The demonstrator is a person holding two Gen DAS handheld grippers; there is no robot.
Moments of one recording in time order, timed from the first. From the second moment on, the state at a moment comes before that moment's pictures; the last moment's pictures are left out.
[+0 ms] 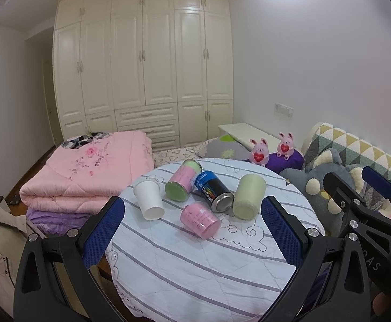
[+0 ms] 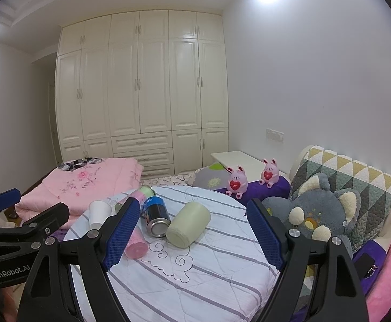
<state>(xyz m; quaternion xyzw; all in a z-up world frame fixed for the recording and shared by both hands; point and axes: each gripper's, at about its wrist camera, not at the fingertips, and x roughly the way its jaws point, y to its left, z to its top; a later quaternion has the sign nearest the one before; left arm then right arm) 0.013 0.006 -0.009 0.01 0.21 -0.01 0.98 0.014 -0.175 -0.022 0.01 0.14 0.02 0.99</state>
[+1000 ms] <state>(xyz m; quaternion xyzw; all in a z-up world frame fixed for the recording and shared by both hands) 0.071 0.017 -0.042 0.01 0.28 0.00 0.96 0.064 -0.164 -0.043 0.01 0.20 0.02 0.98</state>
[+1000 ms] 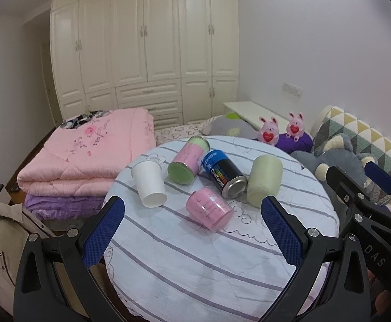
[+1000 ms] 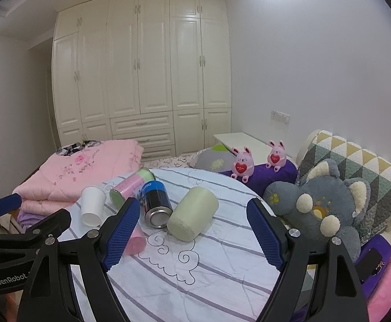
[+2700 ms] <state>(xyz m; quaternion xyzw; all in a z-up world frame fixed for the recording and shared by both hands) 0.258 0.013 -0.119 0.03 0.39 0.04 0.92 0.242 -0.181 -0.145 0.17 0.41 -0.01 0.90</state>
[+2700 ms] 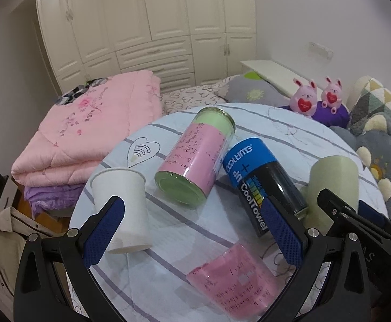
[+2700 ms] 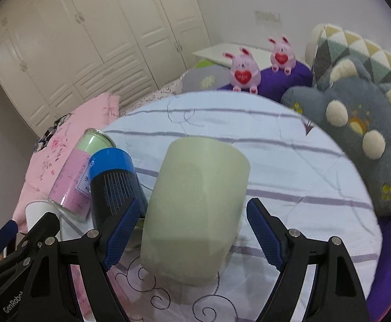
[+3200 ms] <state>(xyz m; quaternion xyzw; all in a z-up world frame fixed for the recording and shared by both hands) 0.267 0.017 -0.129 0.03 0.40 0.03 0.92 0.260 -0.178 -0.166 0.20 0.45 0.00 0.87</state>
